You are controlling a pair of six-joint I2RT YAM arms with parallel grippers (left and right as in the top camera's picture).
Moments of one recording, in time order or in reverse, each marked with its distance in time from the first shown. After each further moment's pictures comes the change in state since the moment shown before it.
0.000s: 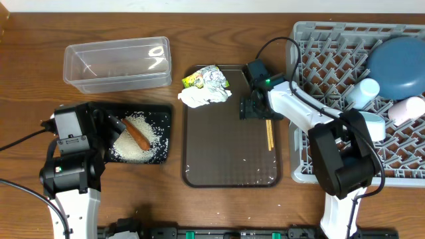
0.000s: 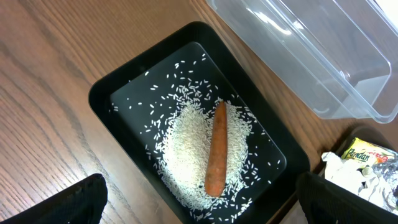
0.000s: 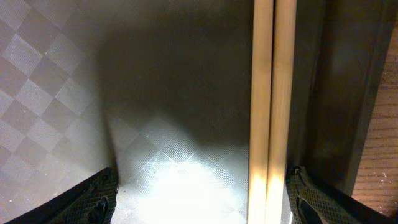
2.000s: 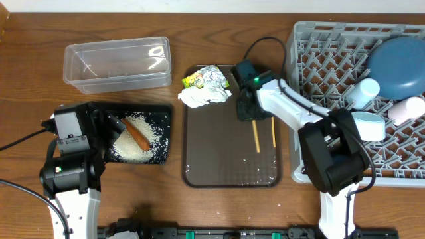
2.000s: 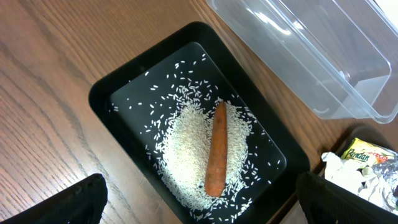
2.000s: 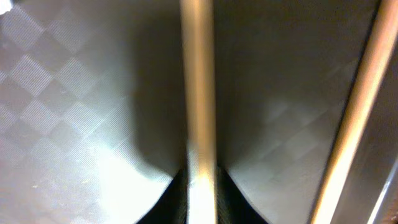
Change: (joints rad) left arm 0.000 0.000 0.000 0.000 0.000 0.000; right arm 0.065 0.054 0.089 -0.087 0.027 -0.033
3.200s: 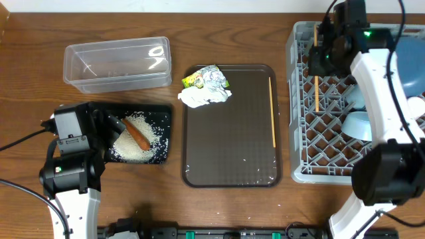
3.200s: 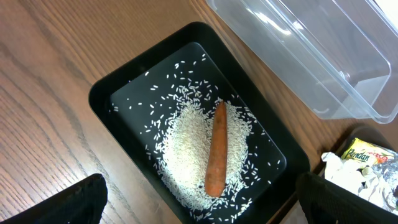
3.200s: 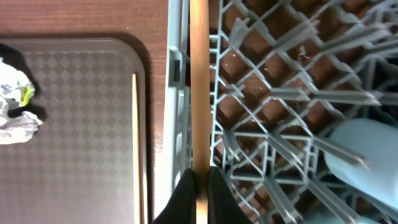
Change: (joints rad) left arm 0.000 0.000 0.000 0.000 0.000 0.000; right arm -0.467 -0.196 0.306 -0.244 -0.148 -0.381
